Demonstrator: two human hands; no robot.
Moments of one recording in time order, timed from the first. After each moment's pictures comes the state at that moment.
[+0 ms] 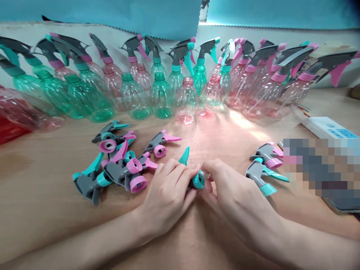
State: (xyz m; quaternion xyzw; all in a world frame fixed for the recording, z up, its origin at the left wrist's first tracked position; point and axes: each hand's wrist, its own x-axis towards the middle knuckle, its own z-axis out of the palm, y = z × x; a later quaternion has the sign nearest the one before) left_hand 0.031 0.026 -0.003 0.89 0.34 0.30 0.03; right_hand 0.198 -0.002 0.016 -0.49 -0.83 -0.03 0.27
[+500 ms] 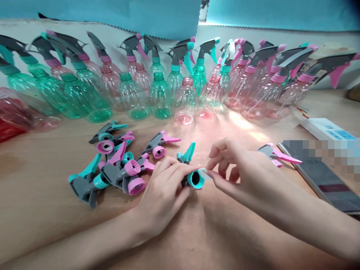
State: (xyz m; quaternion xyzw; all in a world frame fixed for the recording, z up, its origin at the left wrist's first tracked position) left_hand 0.024 0.030 0.001 0.86 0.35 0.31 0.18; right_hand 0.221 0.022 0.047 -0.51 -0.79 0.21 0.28
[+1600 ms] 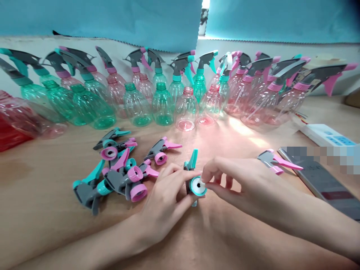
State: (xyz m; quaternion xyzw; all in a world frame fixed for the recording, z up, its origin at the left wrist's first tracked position) left_hand 0.023 0.028 0.003 0.84 0.37 0.31 0.25; right_hand 0.227 0.026 0.049 -0.43 -0.85 0.17 0.24
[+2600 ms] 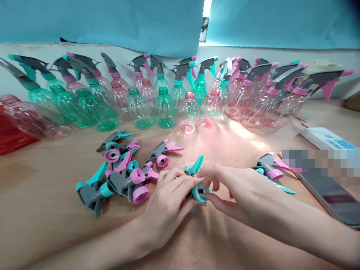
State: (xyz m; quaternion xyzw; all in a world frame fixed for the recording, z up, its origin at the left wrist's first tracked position) left_hand 0.023 0.028 0.006 0.87 0.33 0.32 0.17; right_hand 0.220 0.019 0.045 -0.40 -0.88 0.15 0.21
